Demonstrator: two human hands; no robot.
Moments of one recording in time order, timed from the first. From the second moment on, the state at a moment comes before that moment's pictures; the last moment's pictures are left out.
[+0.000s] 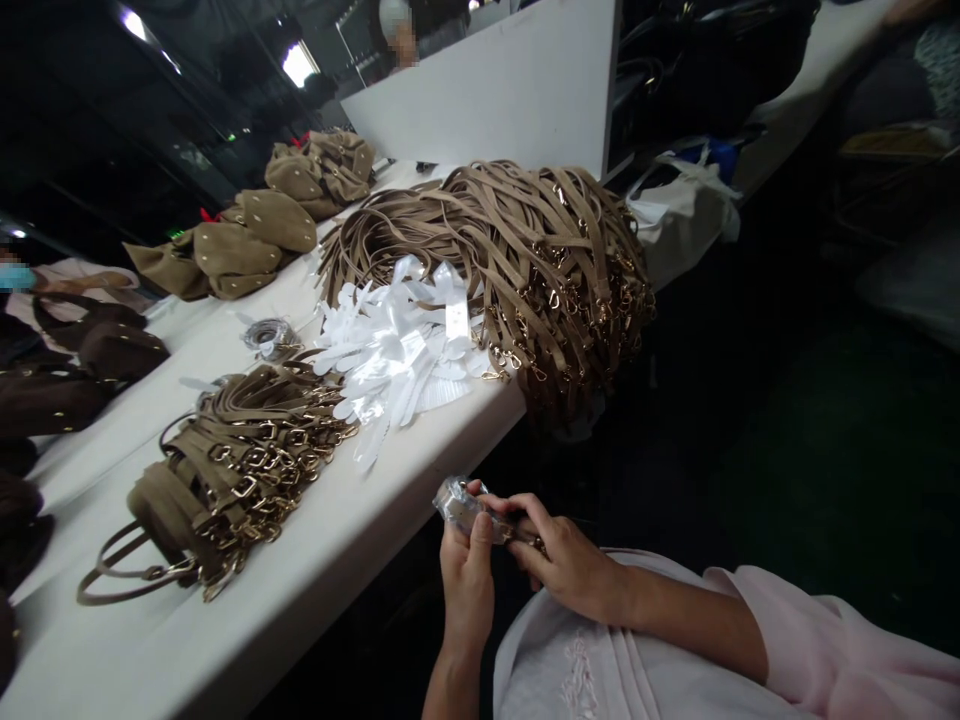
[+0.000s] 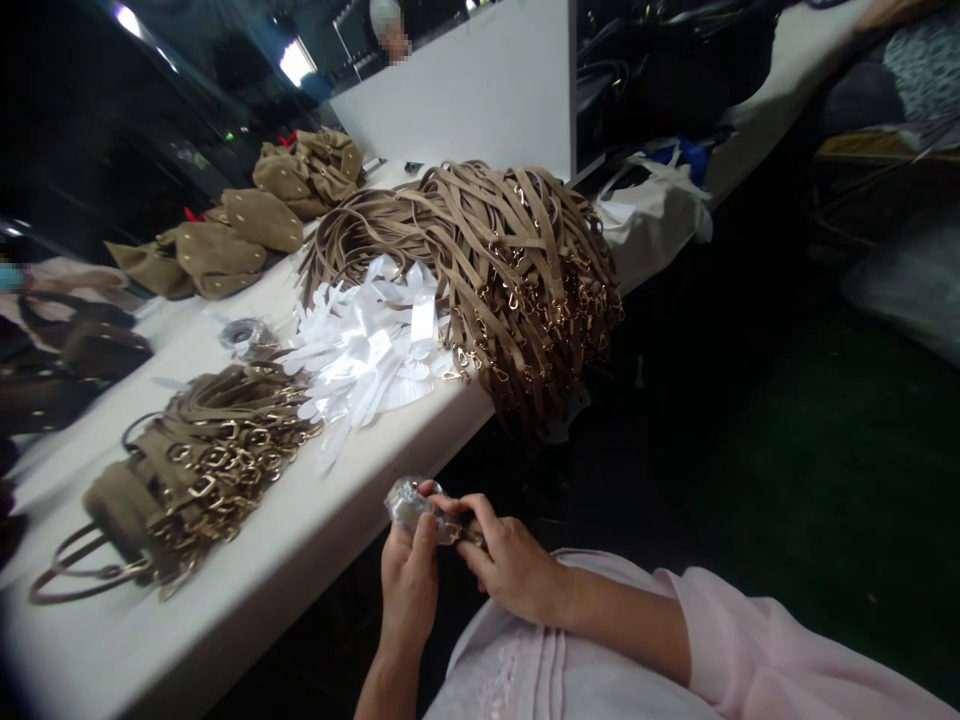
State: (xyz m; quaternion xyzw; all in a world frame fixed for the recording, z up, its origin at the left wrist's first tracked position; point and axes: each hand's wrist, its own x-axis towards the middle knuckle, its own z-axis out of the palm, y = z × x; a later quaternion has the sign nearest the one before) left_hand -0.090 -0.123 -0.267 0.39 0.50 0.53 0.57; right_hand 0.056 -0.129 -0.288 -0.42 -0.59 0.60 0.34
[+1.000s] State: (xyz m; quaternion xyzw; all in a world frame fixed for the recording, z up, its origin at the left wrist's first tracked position) left_hand -0.070 -0.142 -0.307 0.31 0.60 0.38 0.64; right_hand 0.070 -0.141 -0.334 -0.31 -0.86 0.25 0.33
